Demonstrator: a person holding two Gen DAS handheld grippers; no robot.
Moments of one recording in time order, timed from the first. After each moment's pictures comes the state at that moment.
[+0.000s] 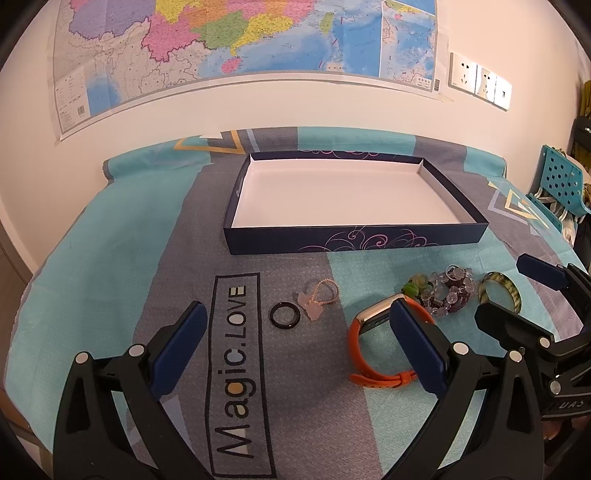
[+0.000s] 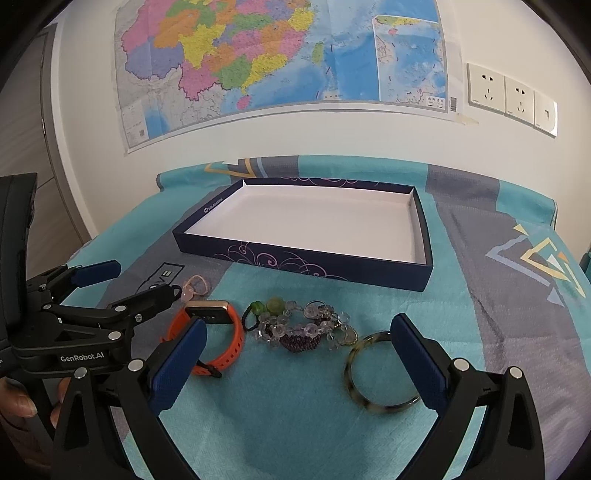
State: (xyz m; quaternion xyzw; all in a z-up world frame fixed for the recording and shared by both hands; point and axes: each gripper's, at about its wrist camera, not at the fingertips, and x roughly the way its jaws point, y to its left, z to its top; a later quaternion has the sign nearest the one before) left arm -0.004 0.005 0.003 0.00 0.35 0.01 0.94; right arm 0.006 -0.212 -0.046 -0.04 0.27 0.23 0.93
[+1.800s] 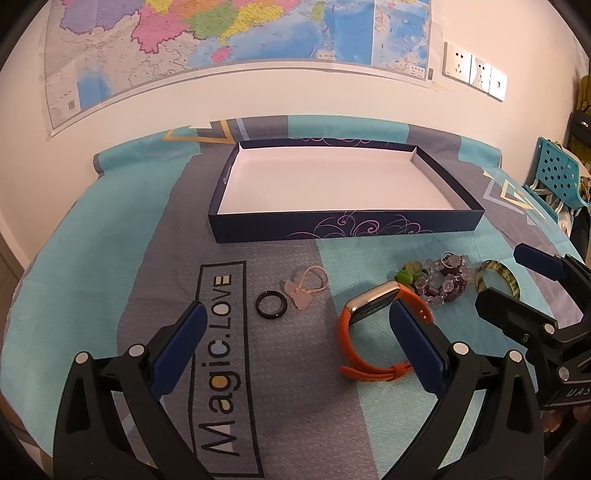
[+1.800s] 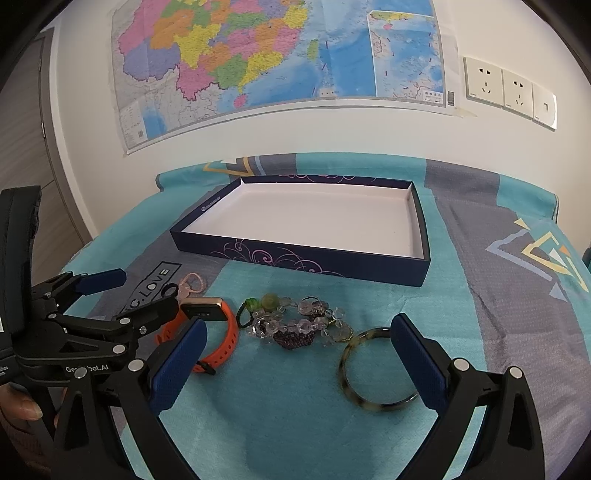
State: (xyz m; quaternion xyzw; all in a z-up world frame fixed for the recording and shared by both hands) left arm -0.003 -0.005 -0.009 0.00 0.36 0.00 0.93; right arm 0.010 -0.218 -0.048 -0.03 0.28 0.23 0.93
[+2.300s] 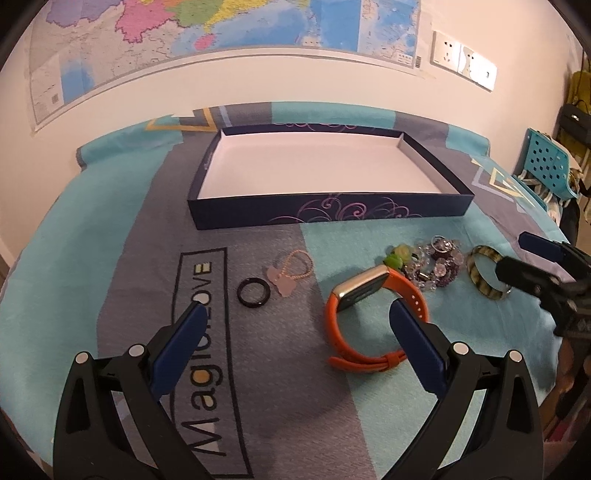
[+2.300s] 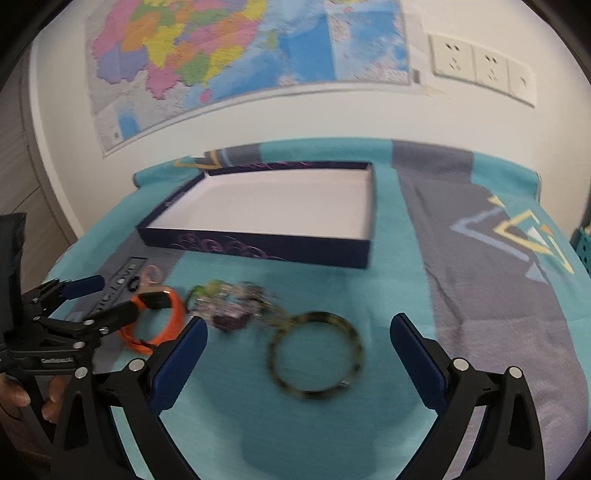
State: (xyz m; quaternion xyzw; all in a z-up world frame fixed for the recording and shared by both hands) left arm 0.000 -0.007 -0.020 0.00 0.38 -0.04 0.92; right arm 0.030 -0.269 -0.057 -0.02 0.32 0.20 0.93
